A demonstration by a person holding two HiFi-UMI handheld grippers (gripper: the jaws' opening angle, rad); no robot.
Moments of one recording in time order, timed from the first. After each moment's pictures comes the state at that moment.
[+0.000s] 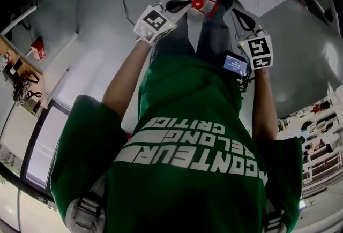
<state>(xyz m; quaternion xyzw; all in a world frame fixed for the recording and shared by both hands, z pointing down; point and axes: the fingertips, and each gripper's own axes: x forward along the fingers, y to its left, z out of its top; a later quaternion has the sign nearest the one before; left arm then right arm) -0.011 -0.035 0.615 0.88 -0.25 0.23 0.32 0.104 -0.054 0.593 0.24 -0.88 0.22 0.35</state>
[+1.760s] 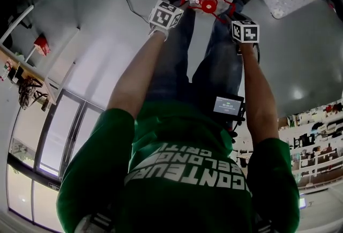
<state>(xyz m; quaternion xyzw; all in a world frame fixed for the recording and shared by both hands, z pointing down) -0.068 0.036 0.916 0.72 -0.30 0.39 0.49 0.111 0.068 0.943 0.26 -0.68 0.53 0.44</state>
